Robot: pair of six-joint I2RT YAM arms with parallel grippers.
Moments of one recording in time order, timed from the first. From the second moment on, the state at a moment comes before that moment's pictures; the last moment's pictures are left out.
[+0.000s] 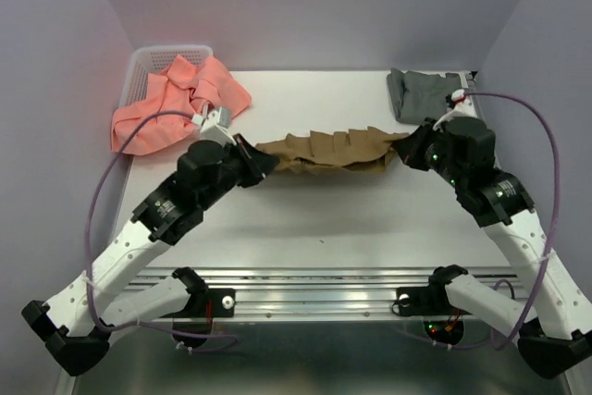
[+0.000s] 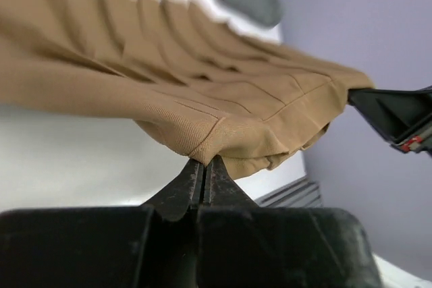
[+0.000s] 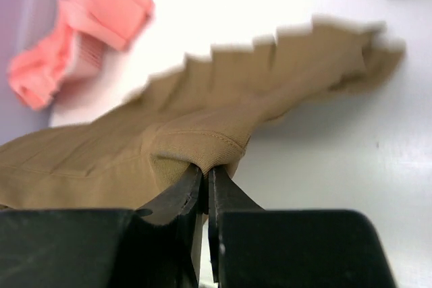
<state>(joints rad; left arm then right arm) -0.73 0.85 0.92 -0.46 -0.11 -0.90 0.41 0.91 1.08 -0.63 0.10 0.59</state>
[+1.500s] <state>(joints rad) -0.41 1.18 0.67 -0.09 0.30 -0.57 0.30 1.14 0.87 -0.44 0.10 0.50</state>
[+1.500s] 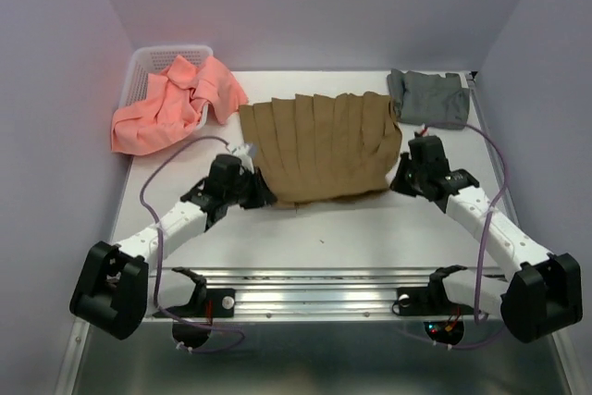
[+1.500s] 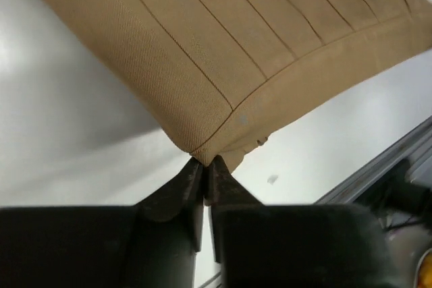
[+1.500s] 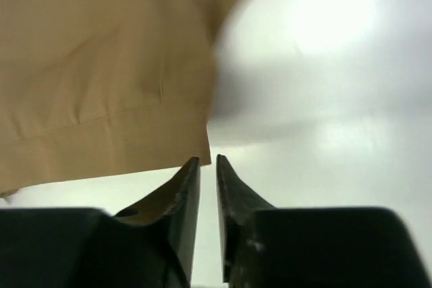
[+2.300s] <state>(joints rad) -0.63 0.98 0.67 -0.23 0.02 -0.81 0.32 1.03 0.77 -0.44 -0.31 0.57</state>
